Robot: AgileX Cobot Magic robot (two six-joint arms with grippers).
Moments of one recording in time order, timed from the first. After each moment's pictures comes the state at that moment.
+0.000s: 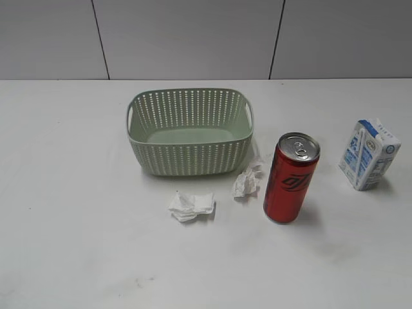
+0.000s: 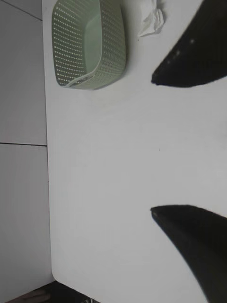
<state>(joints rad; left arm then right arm) -0.07 0.22 -0.67 -0.10 0.99 0.07 0.07 0.00 -0.41 0.15 0.95 -0.13</state>
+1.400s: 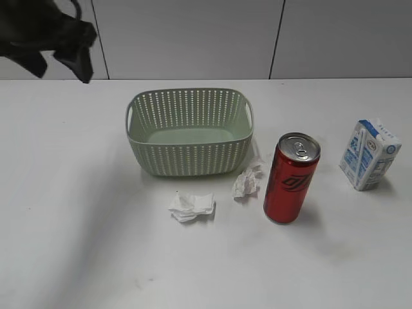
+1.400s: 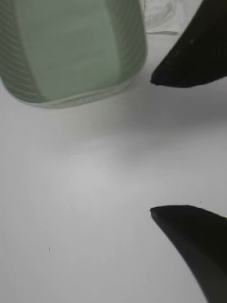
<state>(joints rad) -0.36 1.74 -1.55 0.01 1.10 -0.09 0.07 0.00 -0.41 0.15 0.95 -0.13</state>
